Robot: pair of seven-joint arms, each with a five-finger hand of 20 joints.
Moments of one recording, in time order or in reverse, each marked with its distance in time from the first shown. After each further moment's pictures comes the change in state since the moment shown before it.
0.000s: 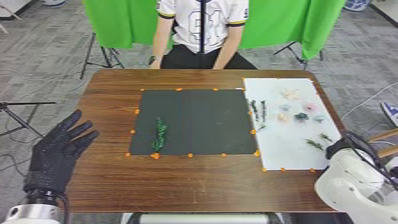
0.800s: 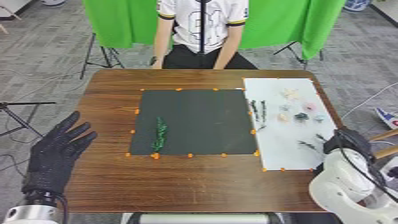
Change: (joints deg) left arm 0.5 -0.8 -0.6 -0.1 0.0 0.0 -0.6; right arm 1.4 -0.4 -4.2 2.3 -7.9 7.9 -4.3
